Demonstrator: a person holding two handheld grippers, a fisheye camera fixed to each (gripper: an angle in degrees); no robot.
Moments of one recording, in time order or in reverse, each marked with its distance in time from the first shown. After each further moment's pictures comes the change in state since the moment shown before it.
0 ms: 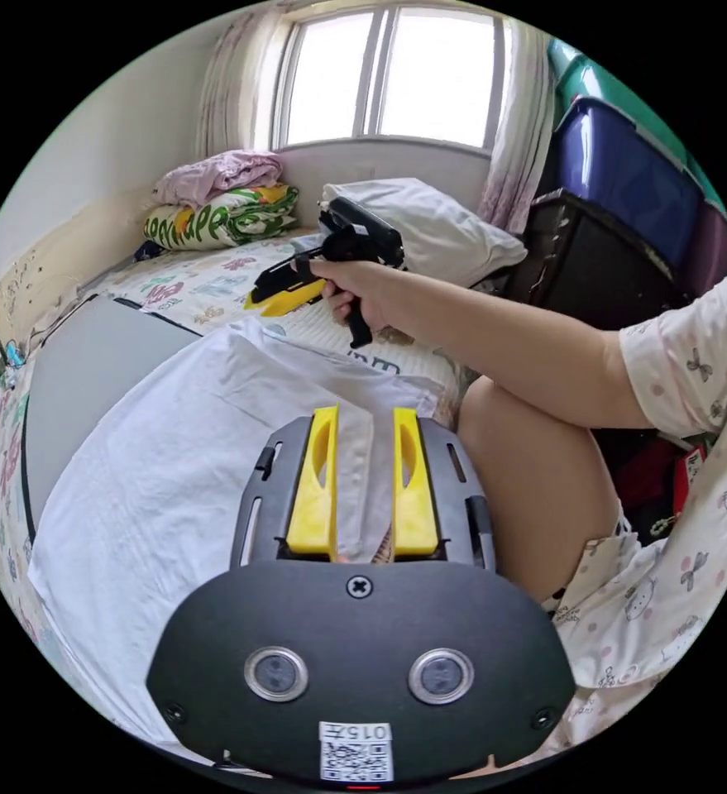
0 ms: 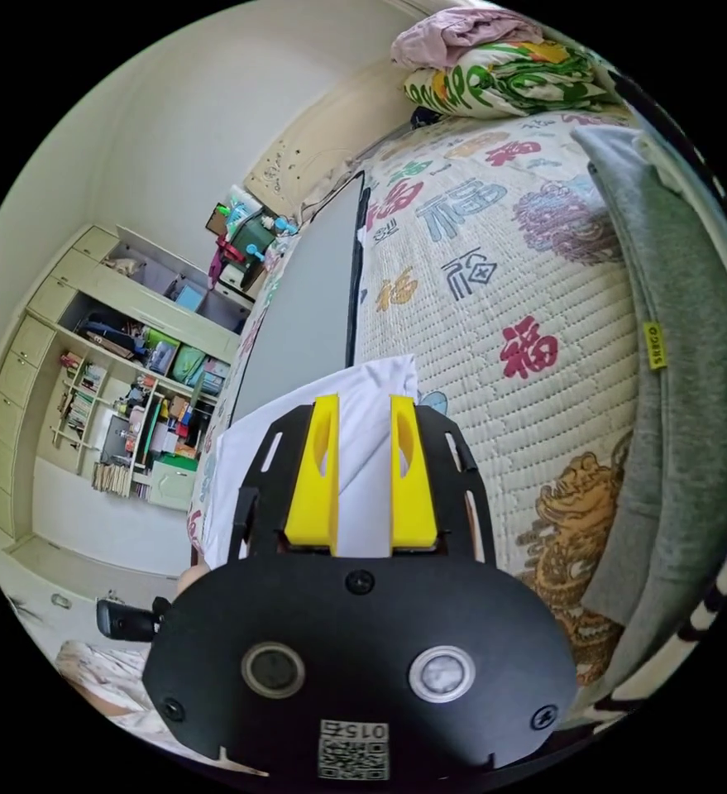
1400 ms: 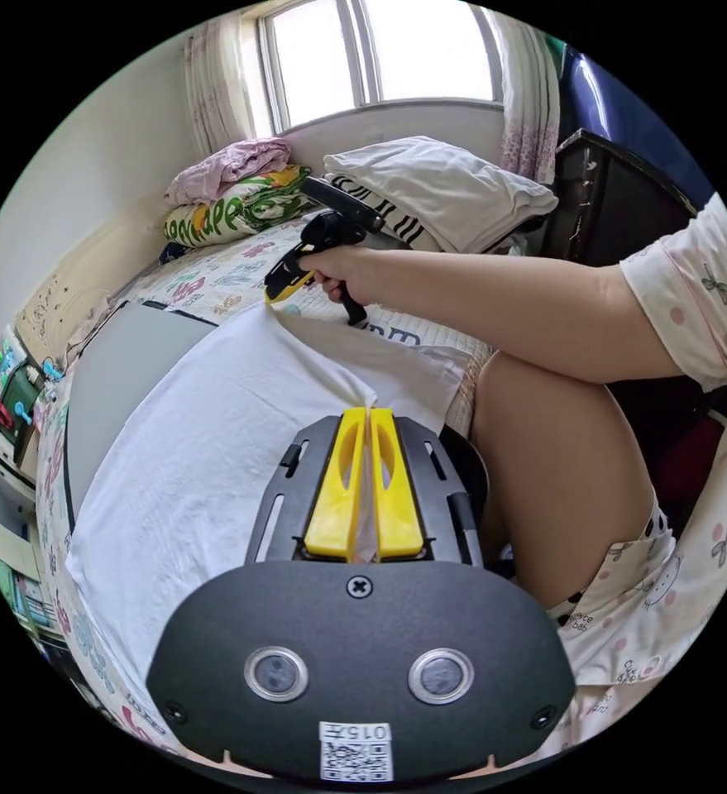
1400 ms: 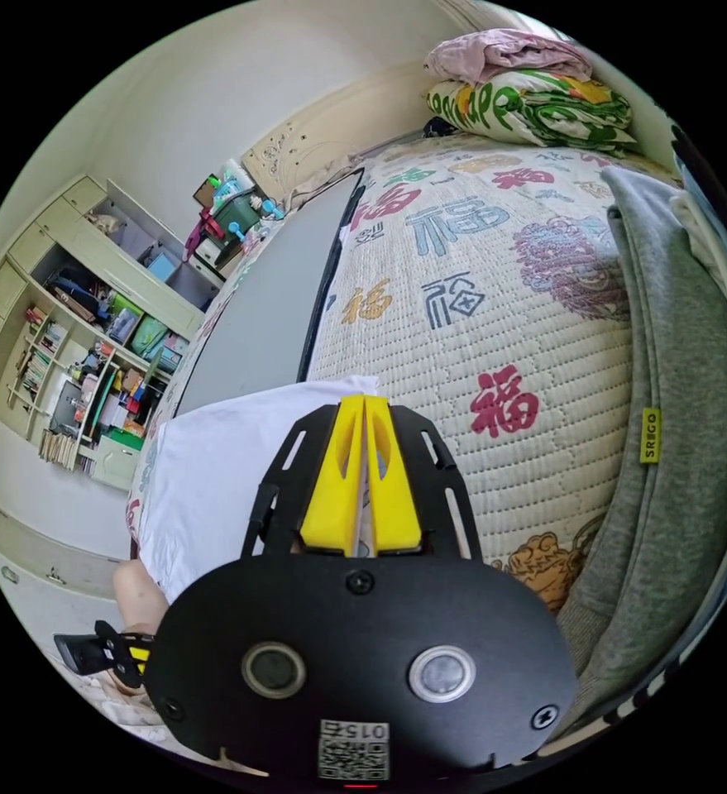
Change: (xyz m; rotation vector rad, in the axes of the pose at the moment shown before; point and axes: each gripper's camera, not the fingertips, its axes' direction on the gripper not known) left arm -0.074 0.173 0.164 -0.102 -0.193 0.049; right arm -0.403 -0.095 0.227 -0.007 0.164 -0.113
